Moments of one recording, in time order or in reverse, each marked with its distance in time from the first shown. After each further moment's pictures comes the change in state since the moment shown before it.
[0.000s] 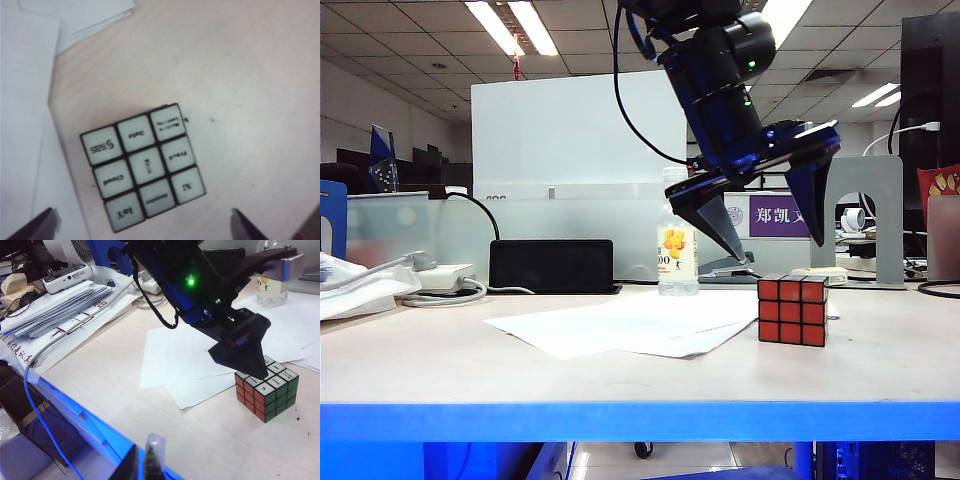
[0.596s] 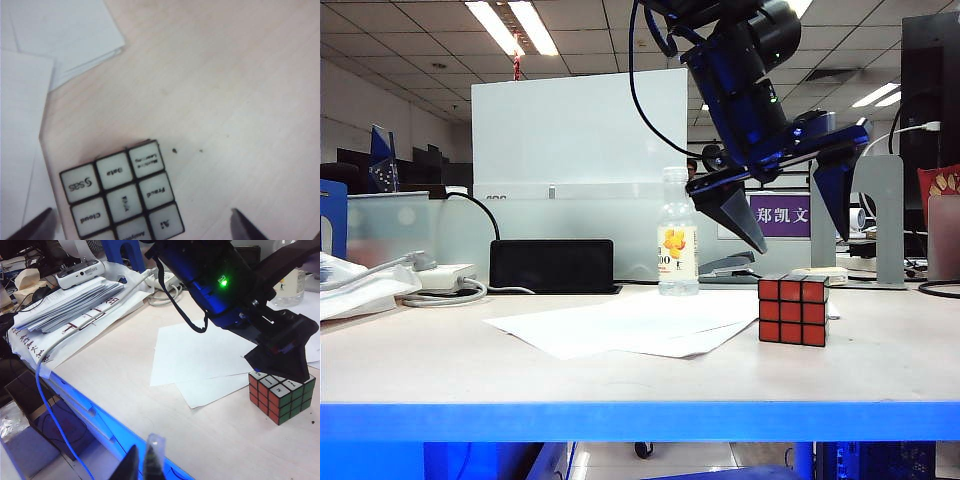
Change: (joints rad) left arm -0.039 0.006 -0.001 0.092 -0.048 -0.030; right arm 0.043 -0.001 0.002 -0.001 0.000 0.000
